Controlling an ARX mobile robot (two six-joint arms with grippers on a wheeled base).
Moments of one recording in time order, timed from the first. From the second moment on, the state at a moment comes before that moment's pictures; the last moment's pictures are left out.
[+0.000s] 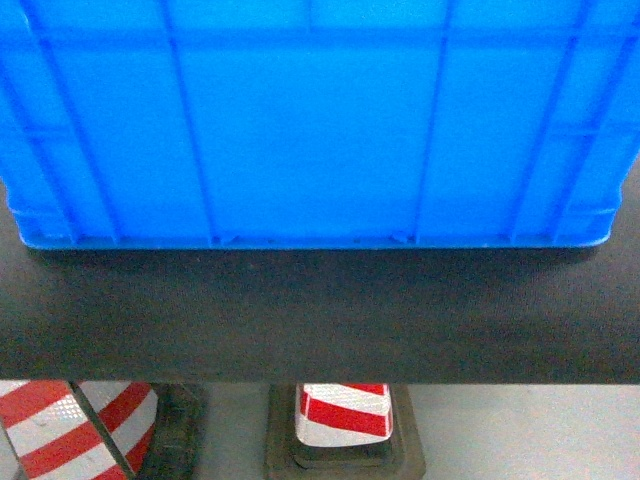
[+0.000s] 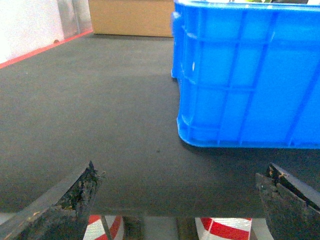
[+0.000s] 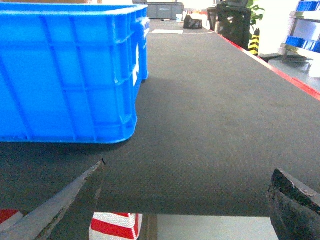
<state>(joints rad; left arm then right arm) 0.00 0.01 0.02 -0.01 0.00 0.00 0.00 0.01 0.01 -0.01 0.00 0.00</state>
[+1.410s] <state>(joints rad) 0.00 0.01 0.02 -0.01 0.00 0.00 0.00 0.01 0.01 -0.01 0.00 0.00</state>
